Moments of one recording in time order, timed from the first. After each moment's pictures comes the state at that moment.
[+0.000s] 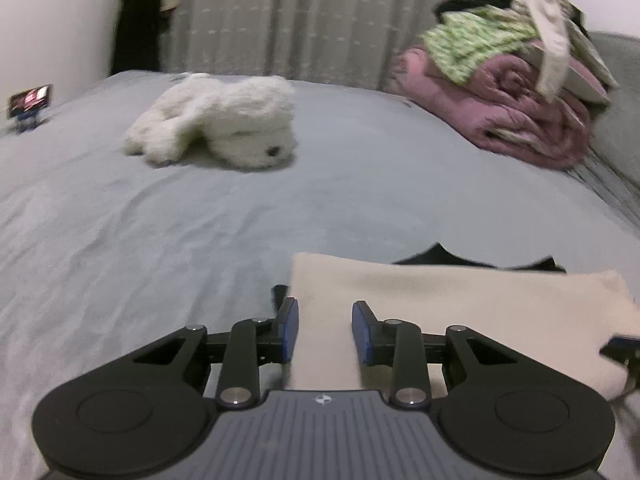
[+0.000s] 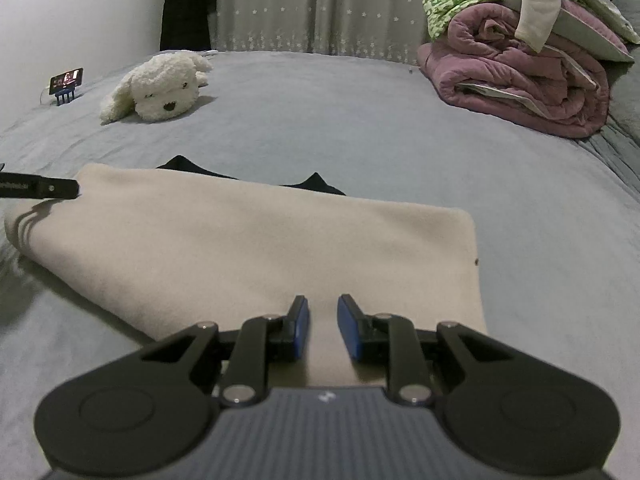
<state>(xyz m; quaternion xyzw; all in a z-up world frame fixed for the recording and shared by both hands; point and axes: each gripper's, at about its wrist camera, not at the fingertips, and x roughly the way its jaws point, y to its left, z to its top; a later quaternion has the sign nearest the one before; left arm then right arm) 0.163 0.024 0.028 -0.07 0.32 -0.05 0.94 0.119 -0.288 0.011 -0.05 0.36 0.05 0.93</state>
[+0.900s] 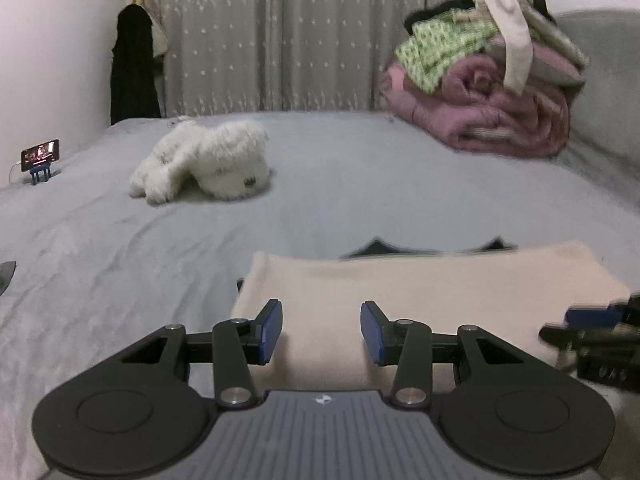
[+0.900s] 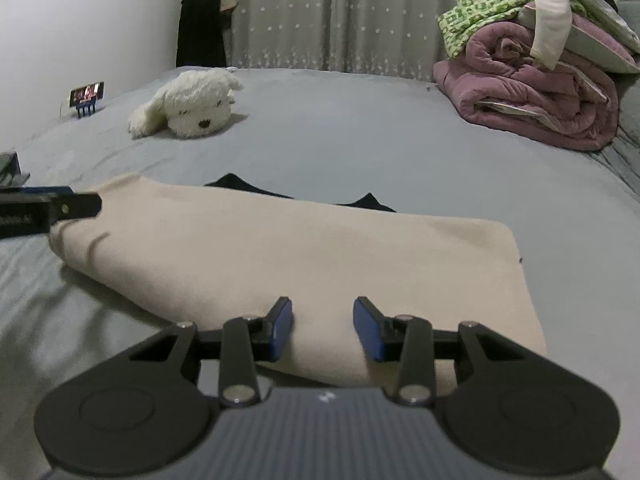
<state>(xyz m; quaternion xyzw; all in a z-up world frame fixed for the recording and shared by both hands) 0.113 -0.030 0.040 0.01 0.28 -0.05 0.96 0.099 -0.250 0.021 -0.05 0.34 0.07 0.94</state>
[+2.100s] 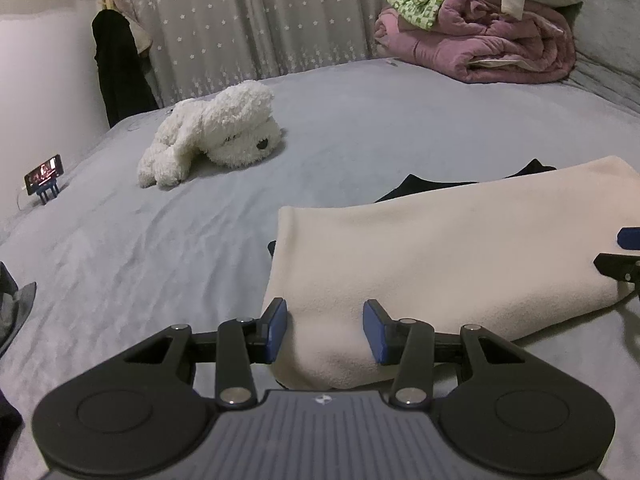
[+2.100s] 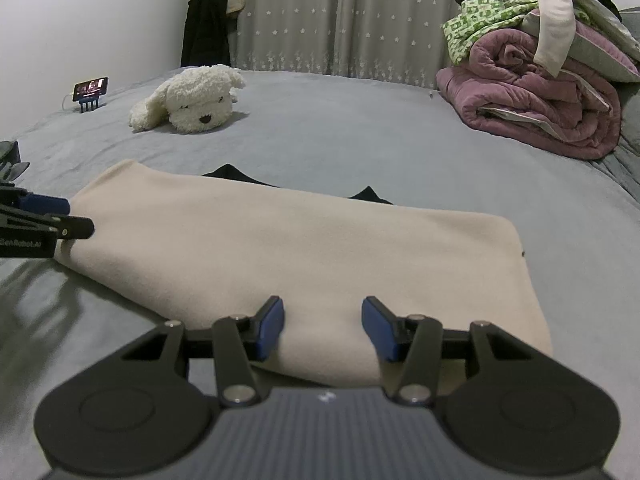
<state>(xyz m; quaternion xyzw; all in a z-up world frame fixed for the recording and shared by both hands) 0.124 -0.023 0.022 0.10 0.34 -0.04 0.94 0.097 -0.254 0.008 -0.05 0.33 0.08 0.94</state>
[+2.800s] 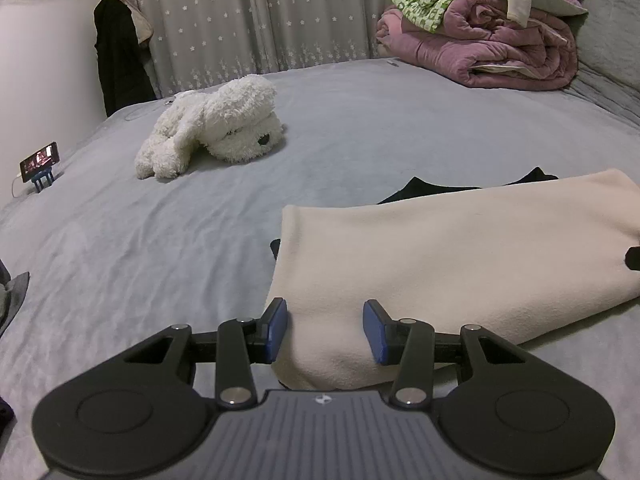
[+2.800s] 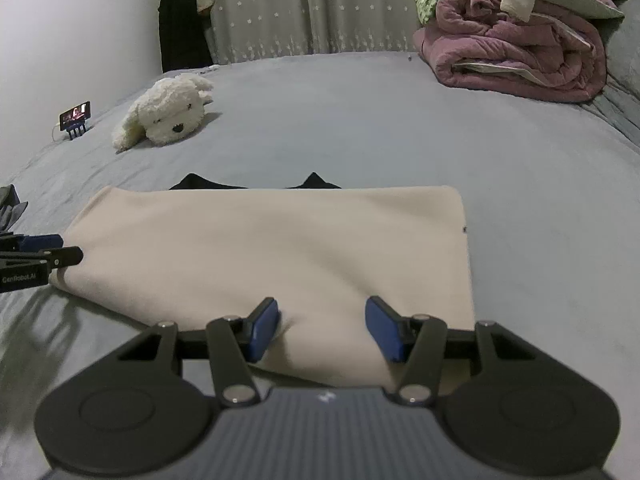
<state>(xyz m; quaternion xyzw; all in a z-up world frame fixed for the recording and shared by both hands) 0.129 -0.013 0.024 0.07 0.34 -0.04 0.94 0.102 -0.312 0.023 0.03 0.37 0.08 0.92</state>
